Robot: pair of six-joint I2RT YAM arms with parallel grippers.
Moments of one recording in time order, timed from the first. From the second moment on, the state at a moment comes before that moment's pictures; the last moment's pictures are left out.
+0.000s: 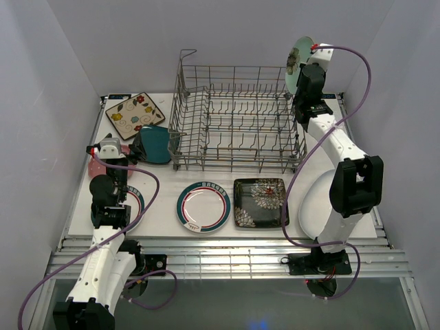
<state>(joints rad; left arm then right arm) -0.04 0.66 0.43 0.55 -0.05 0.03 0.22 1.78 1.56 0.25 0.58 -0.01</state>
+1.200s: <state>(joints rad) -0.04 0.65 0.42 0.55 -0.05 0.03 0.28 1.94 1.54 0.39 0.65 -0.16</state>
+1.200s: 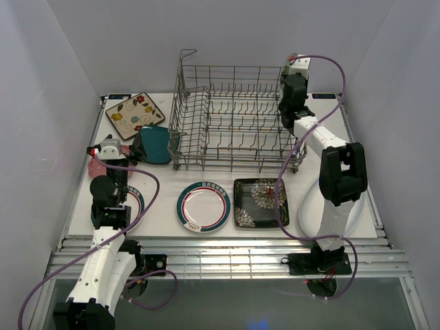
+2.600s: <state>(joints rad) -0.04 0.65 0.42 0.55 -0.05 0.03 0.37 2.11 1.53 0.60 0.74 -0.37</state>
